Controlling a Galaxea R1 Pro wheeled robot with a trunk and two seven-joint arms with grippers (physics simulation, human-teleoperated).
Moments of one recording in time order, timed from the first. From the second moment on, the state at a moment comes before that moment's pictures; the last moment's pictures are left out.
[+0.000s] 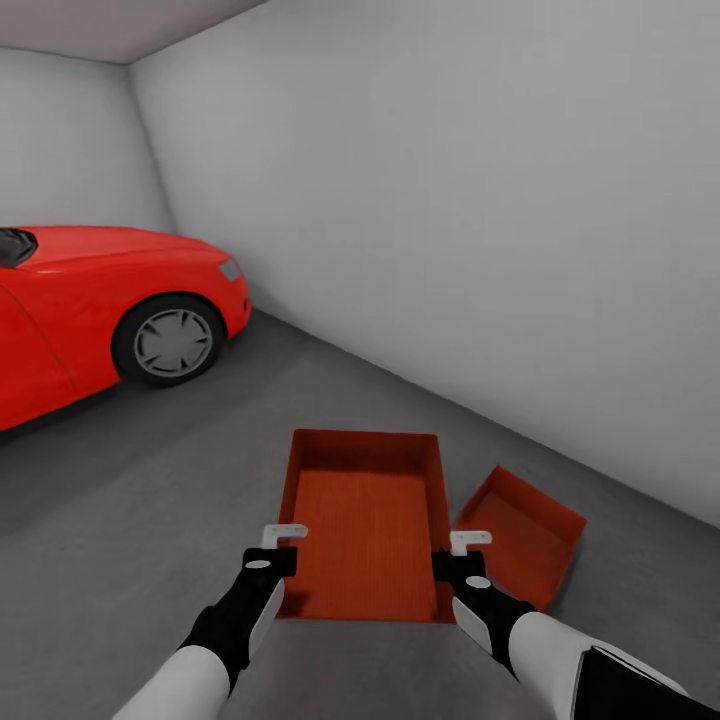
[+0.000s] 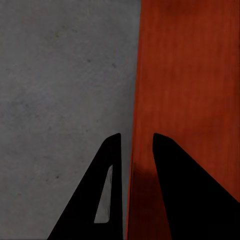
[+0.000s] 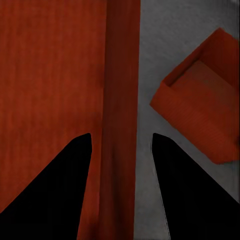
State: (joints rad) left arm -0.60 -0.16 0.01 -0.58 -0.07 0.27 0.26; right arm -0.79 0.05 1.07 -0.10 -0.99 -0.18 -0.22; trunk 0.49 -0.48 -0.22
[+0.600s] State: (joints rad) left arm -0.60 -0.16 0.01 -0.57 -0.07 0.27 0.26; right arm -0.79 0.05 1.07 -0.10 -0.99 -0.18 -0.22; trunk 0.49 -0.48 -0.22
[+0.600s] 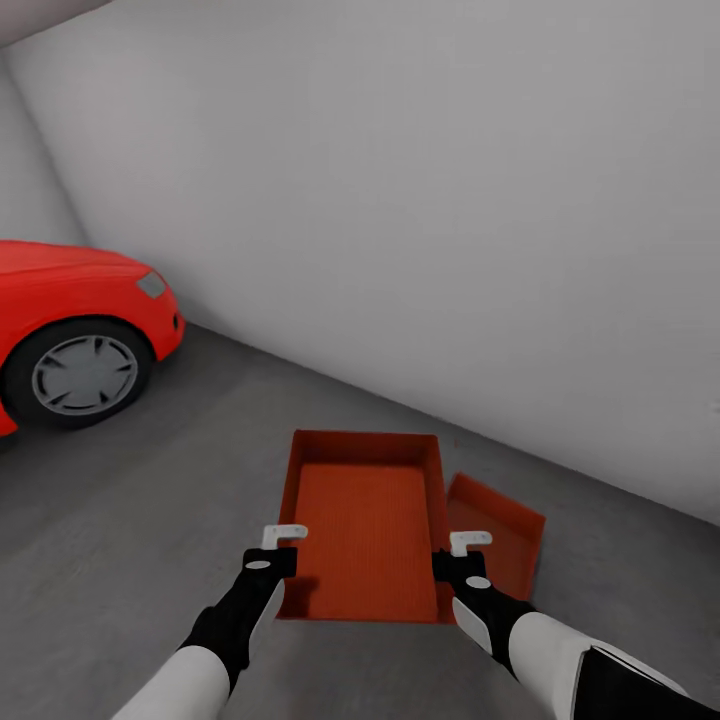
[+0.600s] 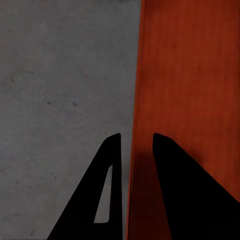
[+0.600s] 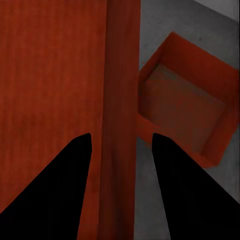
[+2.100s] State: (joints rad) left arm -0.60 -0.16 0.01 -0.57 -0.06 0.27 0.26; right arm -0.79 0.05 1.07 -0.10 -0.99 -0.18 -0.22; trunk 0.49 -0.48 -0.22
